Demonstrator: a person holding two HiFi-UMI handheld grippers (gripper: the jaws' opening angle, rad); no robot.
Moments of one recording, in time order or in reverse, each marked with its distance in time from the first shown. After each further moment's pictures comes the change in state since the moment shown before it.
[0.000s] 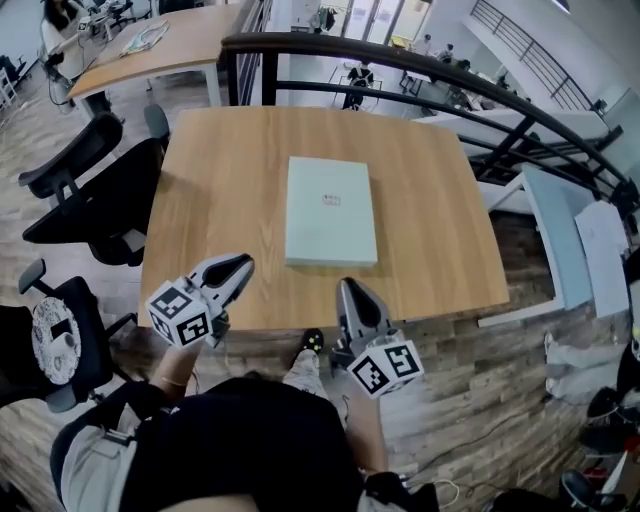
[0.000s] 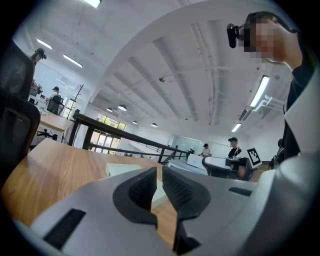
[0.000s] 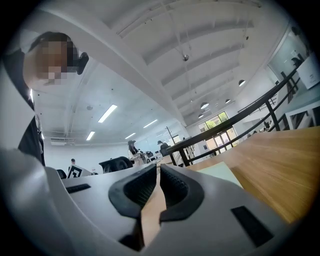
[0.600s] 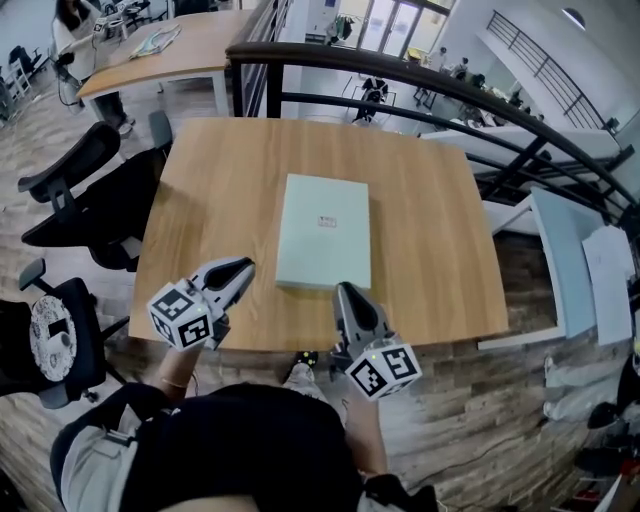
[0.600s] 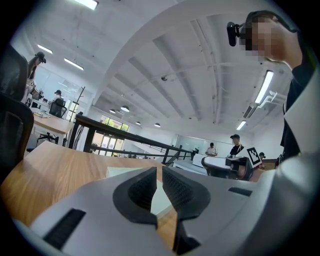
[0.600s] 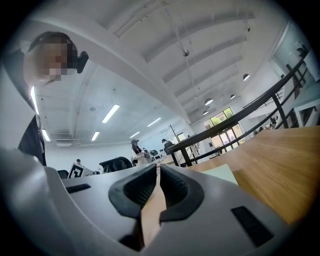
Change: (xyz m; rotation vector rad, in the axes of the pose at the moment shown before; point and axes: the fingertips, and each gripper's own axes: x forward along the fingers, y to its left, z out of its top) left arm 0.051 0.021 0.009 0.016 -0.003 0.051; right arm 0.039 -0.047 0.012 0.008 0.026 0.068
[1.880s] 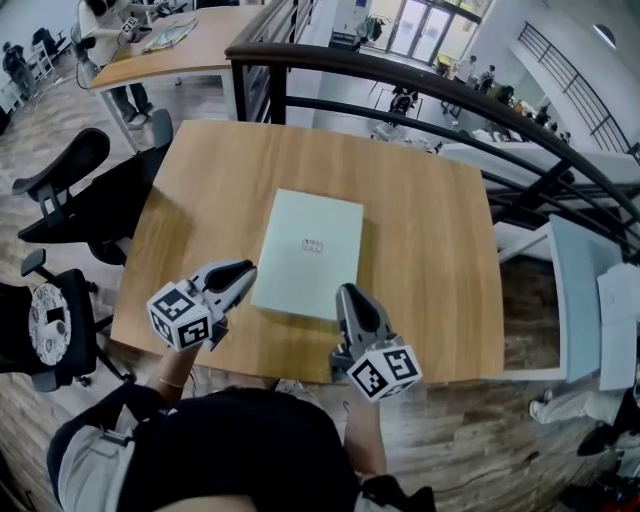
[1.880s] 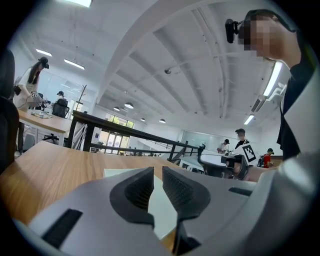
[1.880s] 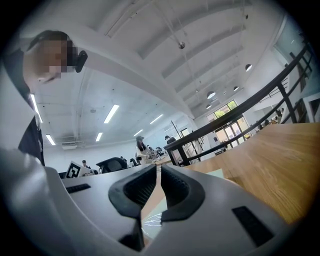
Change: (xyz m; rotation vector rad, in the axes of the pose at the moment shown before) left arm 0.098 0.016 0.000 0.008 0.050 0.070; right arm 0.042 -0.111 0.023 0.040 0.051 0.068
